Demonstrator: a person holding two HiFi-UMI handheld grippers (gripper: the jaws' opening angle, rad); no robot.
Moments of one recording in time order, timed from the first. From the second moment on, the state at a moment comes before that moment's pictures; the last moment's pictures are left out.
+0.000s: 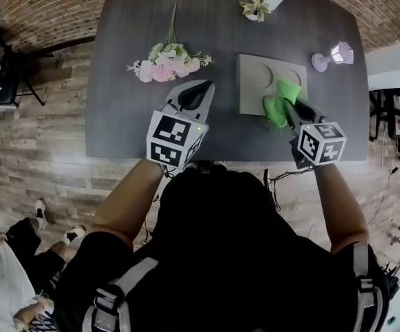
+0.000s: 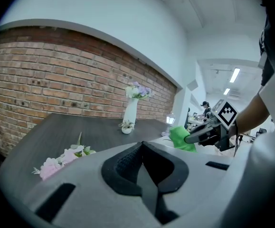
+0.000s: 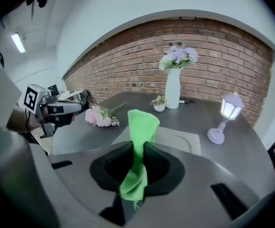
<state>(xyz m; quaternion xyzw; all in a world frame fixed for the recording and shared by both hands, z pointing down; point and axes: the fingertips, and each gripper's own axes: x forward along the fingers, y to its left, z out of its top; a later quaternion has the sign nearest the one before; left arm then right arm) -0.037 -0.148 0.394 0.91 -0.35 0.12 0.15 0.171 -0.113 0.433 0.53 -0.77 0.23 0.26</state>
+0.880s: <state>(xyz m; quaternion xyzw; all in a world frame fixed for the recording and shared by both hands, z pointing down) -0.053 -0.185 0.415 0.88 -0.43 0.14 0.18 0.086 -0.222 0.470 0.42 -0.82 0.29 0.25</state>
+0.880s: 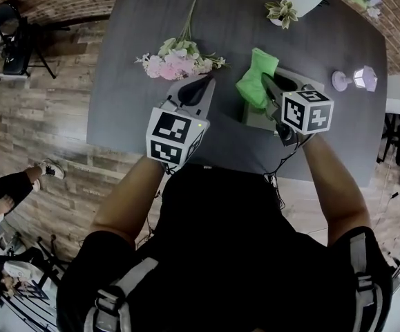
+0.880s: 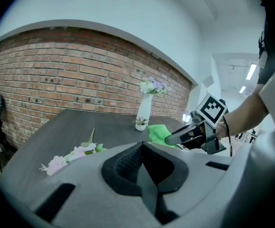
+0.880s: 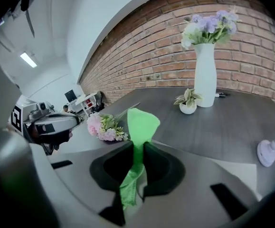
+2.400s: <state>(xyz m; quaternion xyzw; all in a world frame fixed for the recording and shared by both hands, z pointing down) 0.058 -0.145 0.407 0.90 -0.37 0.18 0.14 0.341 -0.191 0.430 0.59 -0.74 0.27 0.19</state>
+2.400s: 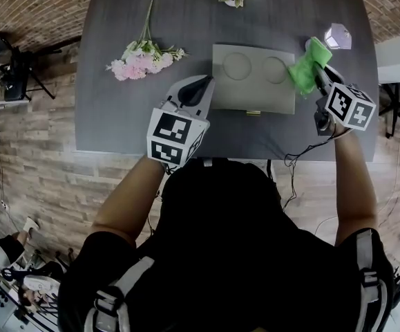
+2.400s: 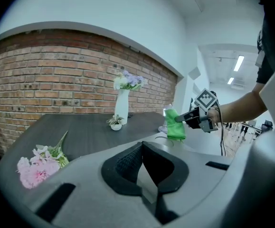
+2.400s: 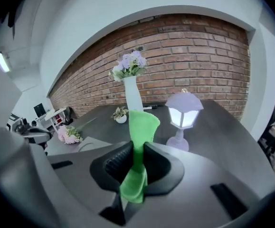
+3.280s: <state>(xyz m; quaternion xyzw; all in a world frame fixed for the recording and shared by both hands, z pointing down) -0.081 -0.134 0.411 0.88 -0.42 0.16 0.17 0.023 -0.165 0.435 0.40 -0.84 0.31 0.18</state>
